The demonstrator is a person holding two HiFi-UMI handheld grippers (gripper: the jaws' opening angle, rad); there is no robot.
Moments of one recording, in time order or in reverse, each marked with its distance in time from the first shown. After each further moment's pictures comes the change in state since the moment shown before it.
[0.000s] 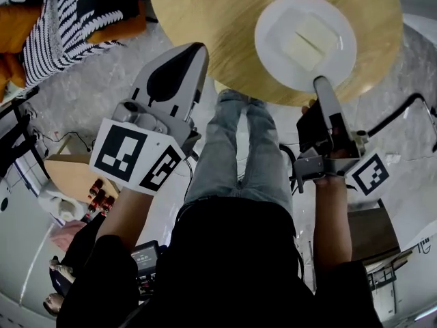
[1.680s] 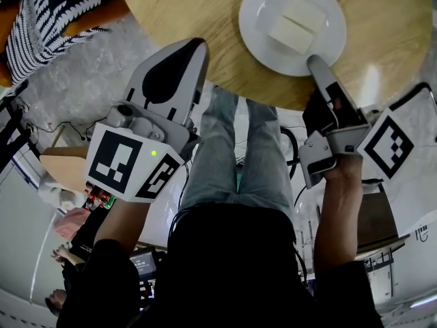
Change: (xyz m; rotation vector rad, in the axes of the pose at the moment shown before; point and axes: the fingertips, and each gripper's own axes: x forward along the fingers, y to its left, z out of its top) left arm 0.050 0.041 -0.074 -0.083 0.089 -0.013; right arm 0.061 -0.100 -0.025 0.026 0.257 -0.409
